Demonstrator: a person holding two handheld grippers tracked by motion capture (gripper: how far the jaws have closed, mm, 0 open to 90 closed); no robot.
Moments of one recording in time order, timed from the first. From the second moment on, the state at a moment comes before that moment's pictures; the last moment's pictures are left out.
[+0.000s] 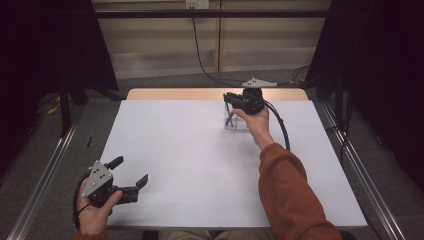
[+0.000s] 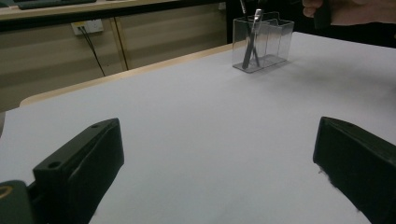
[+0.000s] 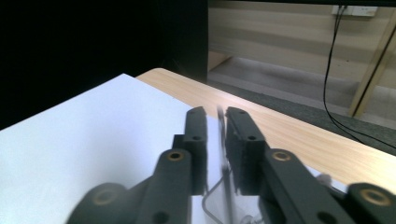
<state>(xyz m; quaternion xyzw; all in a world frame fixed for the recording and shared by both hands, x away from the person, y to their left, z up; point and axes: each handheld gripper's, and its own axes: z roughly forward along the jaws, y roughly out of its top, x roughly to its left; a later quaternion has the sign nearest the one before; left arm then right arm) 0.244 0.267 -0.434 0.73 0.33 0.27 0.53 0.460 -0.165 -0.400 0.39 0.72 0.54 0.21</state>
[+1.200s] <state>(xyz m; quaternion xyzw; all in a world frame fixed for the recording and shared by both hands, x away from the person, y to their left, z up) 0.248 0.265 -0.435 0.74 0.33 0.27 0.53 0.450 -0.177 -0.395 0.40 0.70 0.55 0.21</state>
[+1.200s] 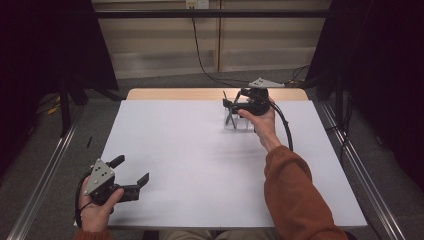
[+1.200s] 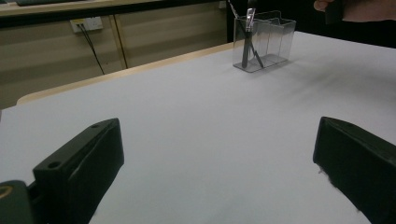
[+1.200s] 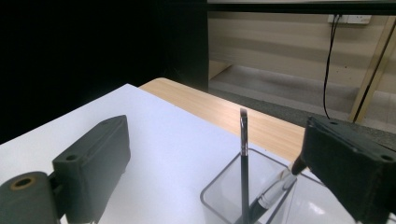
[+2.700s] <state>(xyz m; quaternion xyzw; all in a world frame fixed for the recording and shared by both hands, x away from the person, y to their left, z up) 0.246 0.268 -0.435 0.73 0.34 0.27 0.53 0.396 -0.205 -0.406 0.40 0.69 0.56 0.23</state>
